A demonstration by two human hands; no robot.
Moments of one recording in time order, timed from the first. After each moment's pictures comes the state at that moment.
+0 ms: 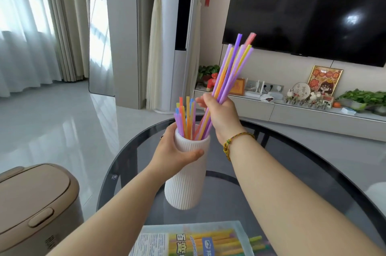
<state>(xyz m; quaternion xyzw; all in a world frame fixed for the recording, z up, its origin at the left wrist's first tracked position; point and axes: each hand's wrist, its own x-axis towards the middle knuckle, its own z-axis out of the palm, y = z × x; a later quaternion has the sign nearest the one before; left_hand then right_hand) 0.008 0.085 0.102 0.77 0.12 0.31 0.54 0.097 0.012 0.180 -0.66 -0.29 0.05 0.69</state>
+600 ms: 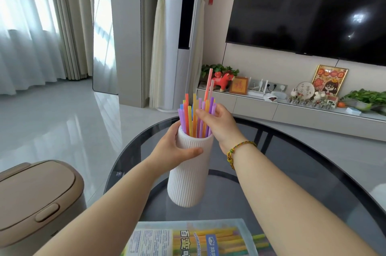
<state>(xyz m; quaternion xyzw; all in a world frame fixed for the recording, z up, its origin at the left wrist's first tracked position) 0.005 0.099 0.104 0.79 0.09 0.23 0.57 0.099 0.008 0.155 -0.69 -0.32 0.12 0.64</state>
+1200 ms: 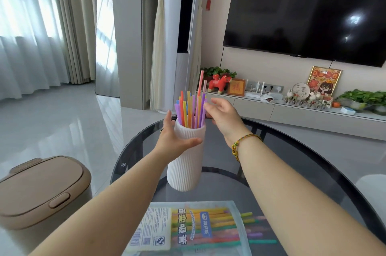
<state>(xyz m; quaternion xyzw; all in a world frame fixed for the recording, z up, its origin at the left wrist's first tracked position) -0.008 0.070 0.115 0.77 0.18 0.26 0.55 0.074 -0.034 0.174 -0.72 -0.32 0.10 0.61</state>
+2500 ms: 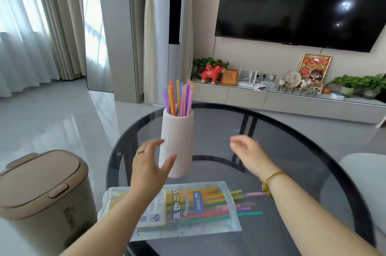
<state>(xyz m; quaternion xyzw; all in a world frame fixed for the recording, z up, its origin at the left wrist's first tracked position) -0.075 0.032 0.061 0.82 0.24 0.37 0.36 0.076 -0.141 0.098 -0.84 -0.26 0.09 0.46</state>
